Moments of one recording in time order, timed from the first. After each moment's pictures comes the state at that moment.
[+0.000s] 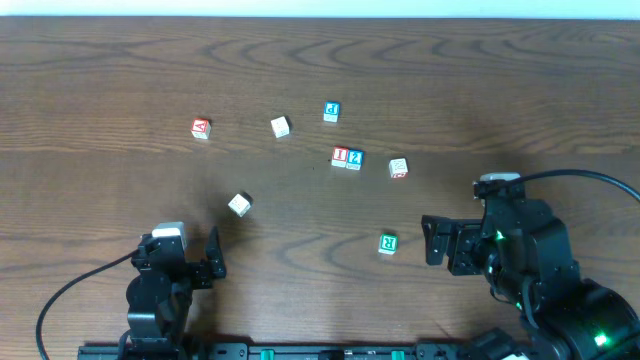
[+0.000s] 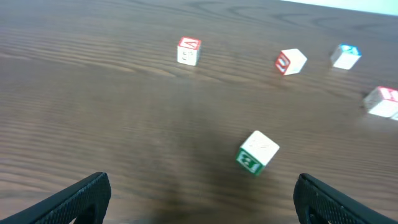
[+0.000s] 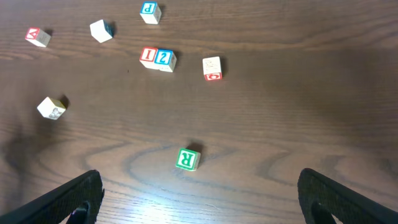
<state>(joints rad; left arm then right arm) -0.05 0.01 0.15 -0.58 -0.01 -0.15 0.45 0.77 1.05 -1.11 0.11 0.43</state>
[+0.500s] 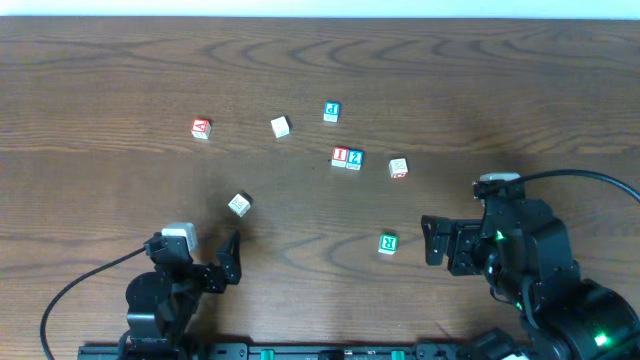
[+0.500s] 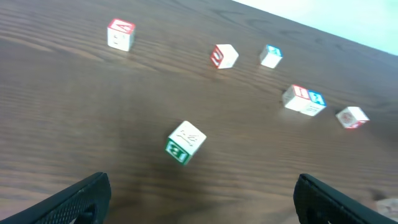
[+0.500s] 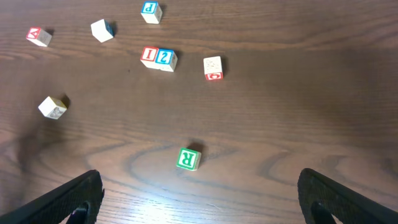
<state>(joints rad) -0.05 0.01 0.15 -0.57 0.23 -0.29 0.45 0.77 1.05 -1.11 0.10 0.43</state>
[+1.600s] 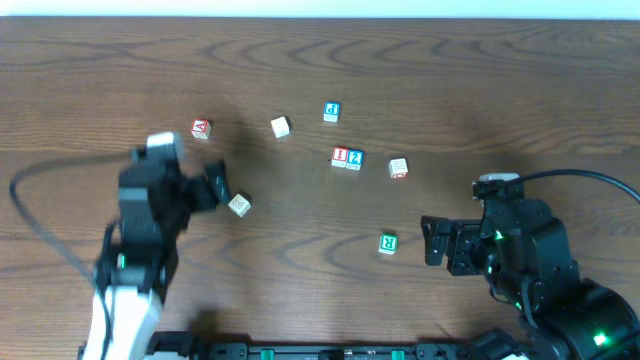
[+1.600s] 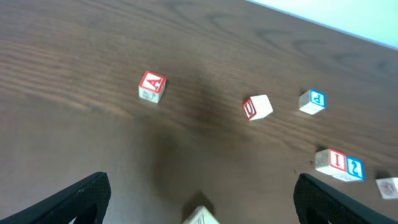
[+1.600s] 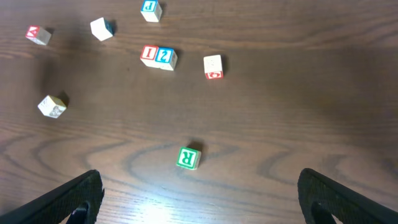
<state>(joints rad) -0.05 0.99 0.71 -0.36 0.07 -0.28 0.45 0.77 1.04 -1.11 0.10 0.43</state>
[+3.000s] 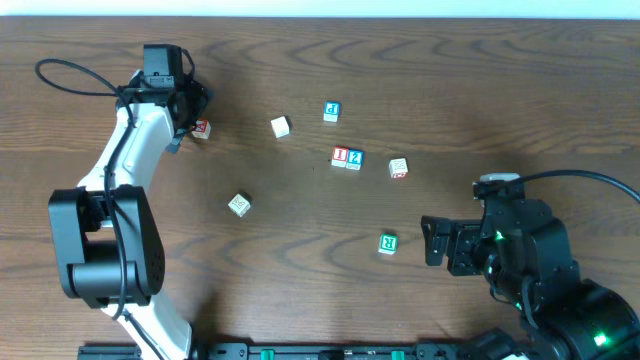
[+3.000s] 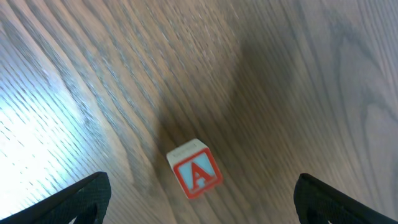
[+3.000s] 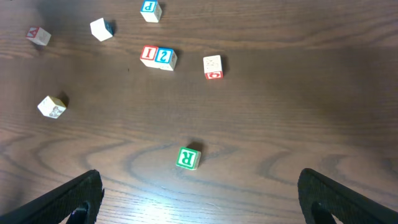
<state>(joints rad) 0.03 1.91 1.39 -0.56 -0.10 -0.97 0.45 0.77 1.04 -1.11 0.10 0.43</state>
